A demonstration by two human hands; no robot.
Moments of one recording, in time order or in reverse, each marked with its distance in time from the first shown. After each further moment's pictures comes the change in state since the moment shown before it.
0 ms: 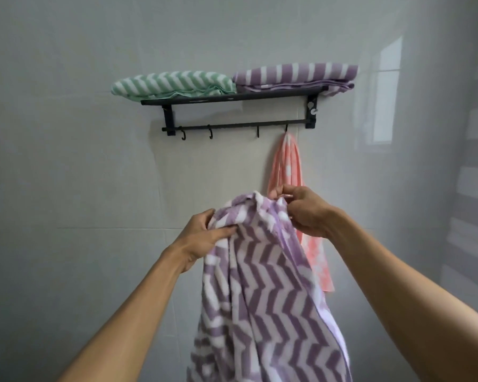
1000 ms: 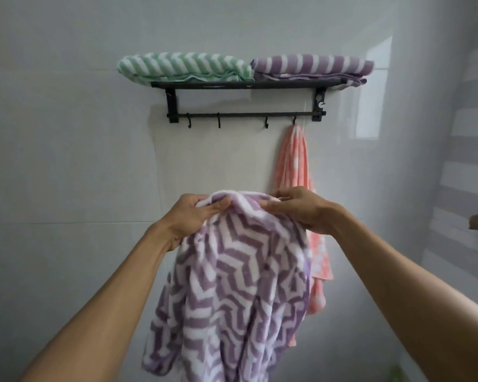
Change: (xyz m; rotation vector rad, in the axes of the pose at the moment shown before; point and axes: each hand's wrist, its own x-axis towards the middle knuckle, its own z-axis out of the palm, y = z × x) left_hand 0.006 -0.006 -0.108 0.053 -0.095 0.023; right_hand 0.017 0.011 0.086 -0.399 0.077 0.090
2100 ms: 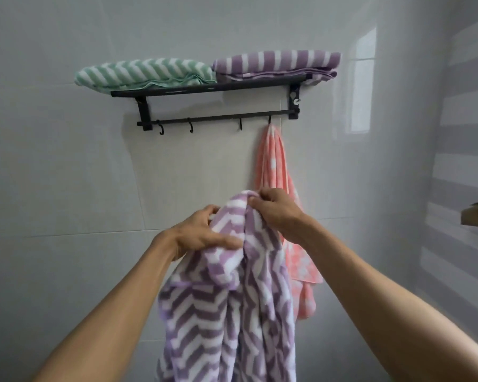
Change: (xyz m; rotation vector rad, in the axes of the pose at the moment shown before) left_hand 0.041 0.013 0.096 0.204 -0.210 -0.119; right_hand 0.013 0.039 -0.045 0.058 0.240 -0.165
